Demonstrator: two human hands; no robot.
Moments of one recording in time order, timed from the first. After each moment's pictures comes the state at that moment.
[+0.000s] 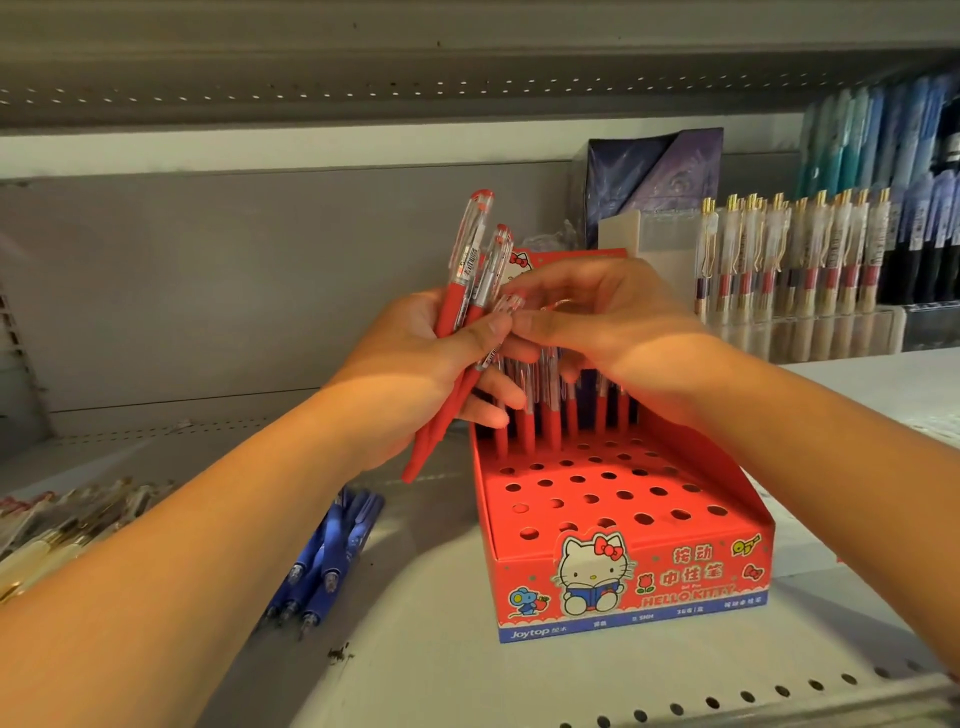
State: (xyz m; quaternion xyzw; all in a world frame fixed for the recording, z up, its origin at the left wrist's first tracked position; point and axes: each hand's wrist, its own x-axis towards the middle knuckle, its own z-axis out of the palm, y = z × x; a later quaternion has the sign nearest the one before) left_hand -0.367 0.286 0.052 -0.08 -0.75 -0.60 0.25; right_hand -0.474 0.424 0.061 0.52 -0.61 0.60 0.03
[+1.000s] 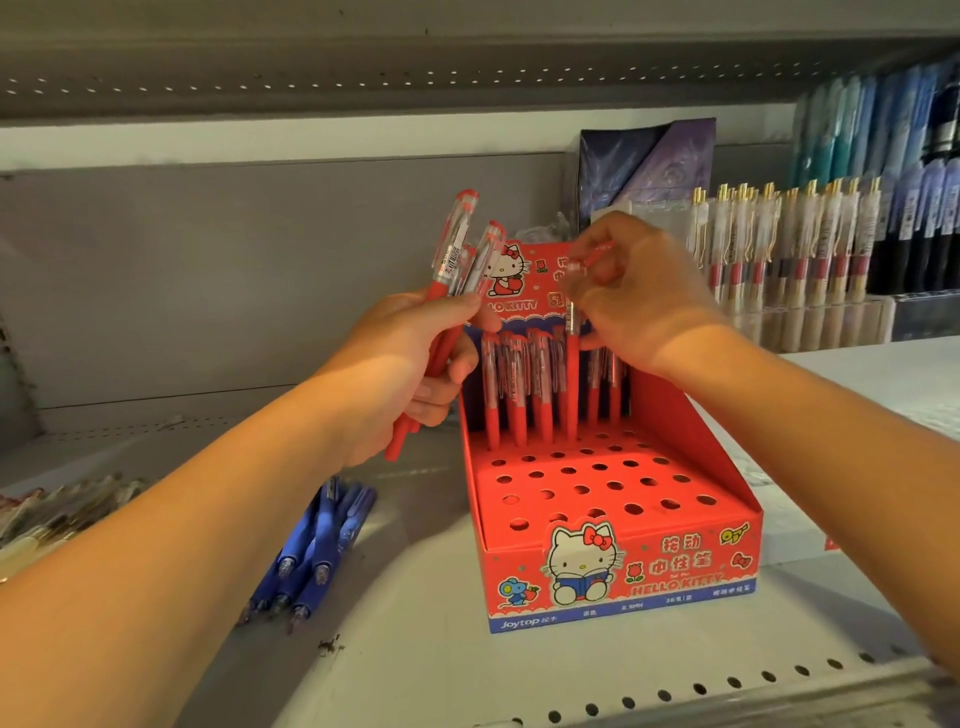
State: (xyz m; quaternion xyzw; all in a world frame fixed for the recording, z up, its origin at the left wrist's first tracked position) left_hand -0.368 0.279 0.055 -0.02 -0.74 -0.64 0.21; right_hand -0.505 0.430 0.071 0.37 -0.74 0.53 0.21
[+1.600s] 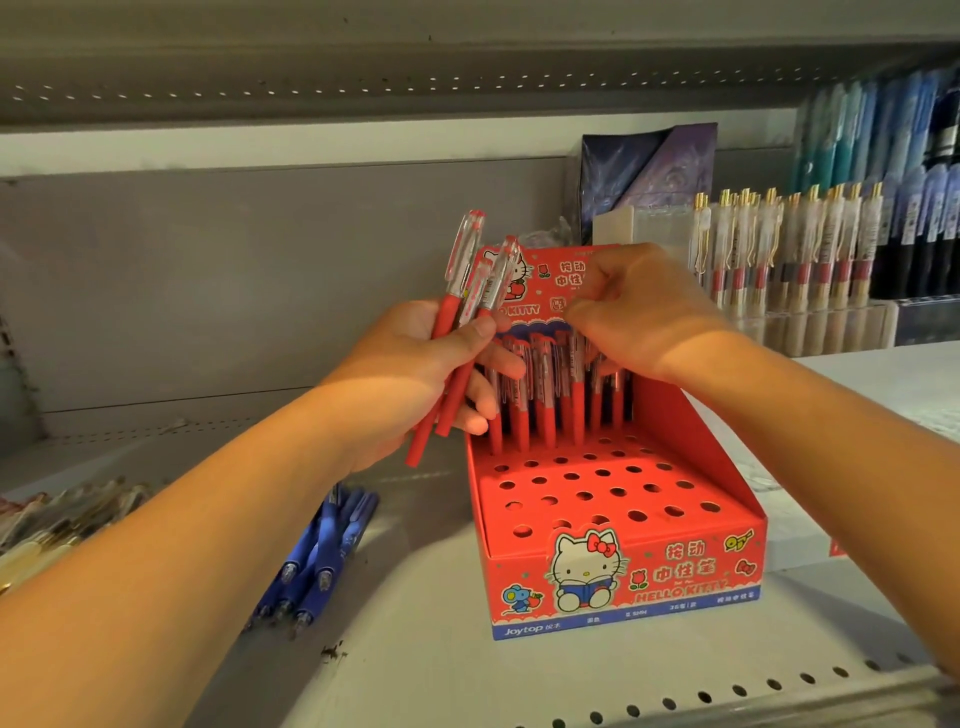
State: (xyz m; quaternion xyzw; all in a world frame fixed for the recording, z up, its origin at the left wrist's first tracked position) left_hand -0.368 0.287 0.052 -0.04 -0.76 -0.61 0.22; right_hand -0.498 0.434 0.072 0.34 -0.82 0.43 0.19
